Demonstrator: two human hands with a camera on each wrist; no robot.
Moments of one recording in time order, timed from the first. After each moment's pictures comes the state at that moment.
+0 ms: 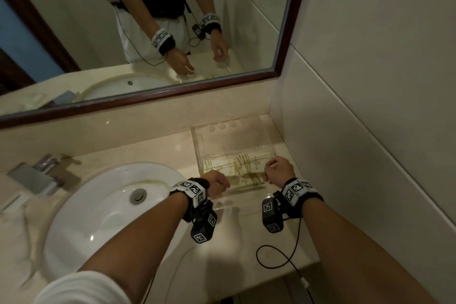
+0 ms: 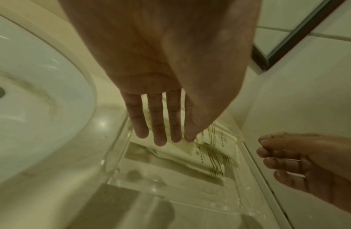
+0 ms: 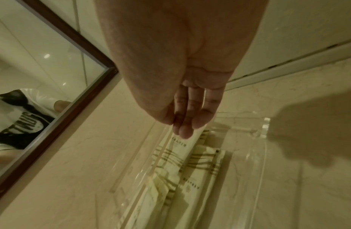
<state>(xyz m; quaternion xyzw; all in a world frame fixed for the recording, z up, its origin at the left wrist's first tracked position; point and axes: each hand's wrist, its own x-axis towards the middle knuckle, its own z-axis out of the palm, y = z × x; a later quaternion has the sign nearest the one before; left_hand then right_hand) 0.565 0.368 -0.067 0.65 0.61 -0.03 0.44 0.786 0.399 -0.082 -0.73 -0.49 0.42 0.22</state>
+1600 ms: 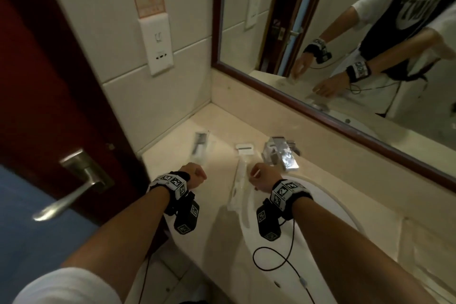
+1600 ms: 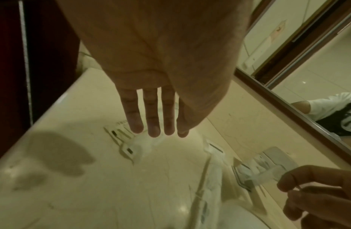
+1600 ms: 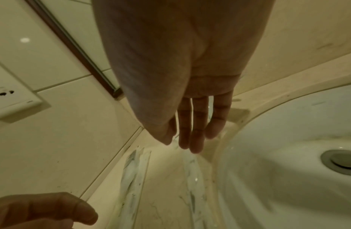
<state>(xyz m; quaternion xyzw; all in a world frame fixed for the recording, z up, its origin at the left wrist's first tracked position) 0.072 0.025 -0.047 0.23 0.89 0.22 0.32 0.206 0.233 -0.047 -0.29 -0.89 0.33 -0.11</state>
